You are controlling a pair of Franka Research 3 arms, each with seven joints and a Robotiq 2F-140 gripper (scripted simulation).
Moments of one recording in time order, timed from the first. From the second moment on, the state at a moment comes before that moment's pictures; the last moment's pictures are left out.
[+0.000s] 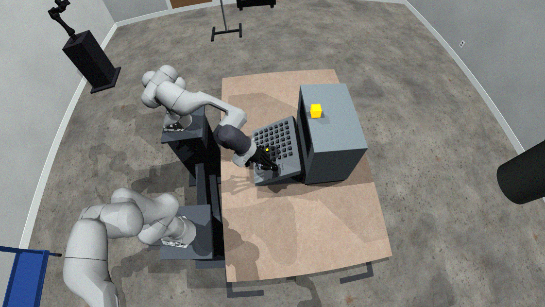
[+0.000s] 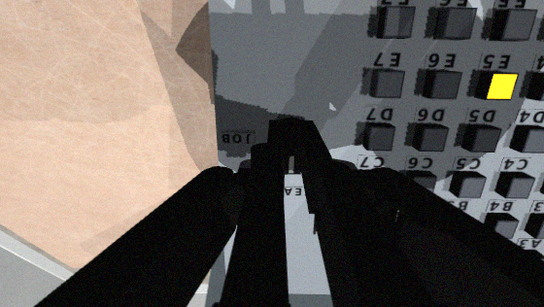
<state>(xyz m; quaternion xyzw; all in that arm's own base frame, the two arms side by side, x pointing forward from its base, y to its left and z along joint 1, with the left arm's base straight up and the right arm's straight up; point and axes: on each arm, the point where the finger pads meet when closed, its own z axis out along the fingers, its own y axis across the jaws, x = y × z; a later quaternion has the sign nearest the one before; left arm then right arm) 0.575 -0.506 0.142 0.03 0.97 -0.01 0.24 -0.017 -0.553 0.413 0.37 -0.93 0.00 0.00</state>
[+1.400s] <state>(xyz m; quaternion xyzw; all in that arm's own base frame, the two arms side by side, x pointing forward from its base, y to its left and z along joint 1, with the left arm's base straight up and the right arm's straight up) 0.575 -0.506 0.142 0.12 0.96 0.02 0.24 -0.017 -0.553 0.413 0.37 -0.93 0.00 0.00</state>
